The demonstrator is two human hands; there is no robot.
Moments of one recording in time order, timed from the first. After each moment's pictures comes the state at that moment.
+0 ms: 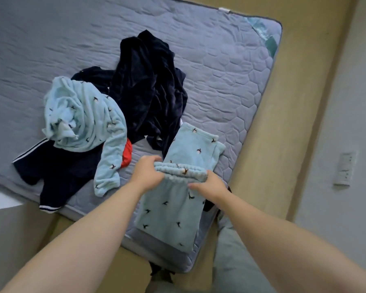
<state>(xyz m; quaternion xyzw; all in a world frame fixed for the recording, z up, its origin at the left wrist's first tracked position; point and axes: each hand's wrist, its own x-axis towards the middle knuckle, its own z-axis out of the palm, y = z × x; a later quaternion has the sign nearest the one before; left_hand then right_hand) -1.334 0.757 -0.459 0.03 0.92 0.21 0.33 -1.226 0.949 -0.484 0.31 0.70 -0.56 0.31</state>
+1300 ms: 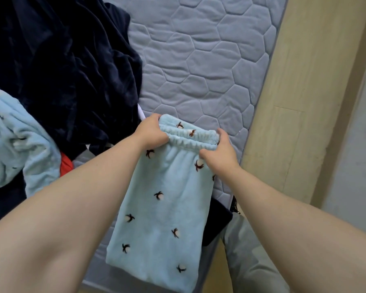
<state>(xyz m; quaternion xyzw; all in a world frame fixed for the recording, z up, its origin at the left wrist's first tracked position) -1.503 0.932 -0.750 0.07 0.87 0.17 0.46 -1.341 1.075 -0.752 0.49 0.64 -0.55 0.21</state>
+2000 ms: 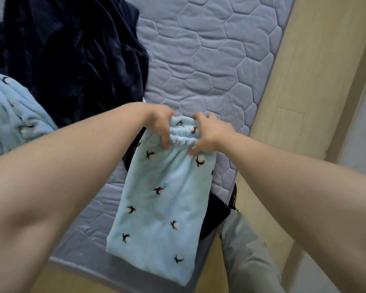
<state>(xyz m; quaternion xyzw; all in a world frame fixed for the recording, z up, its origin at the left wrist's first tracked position) -1.536 0.966 -0.713 0.26 0.76 -0.09 0.59 -1.401 1.098 -0.739 0.15 0.86 -0.28 0.40</state>
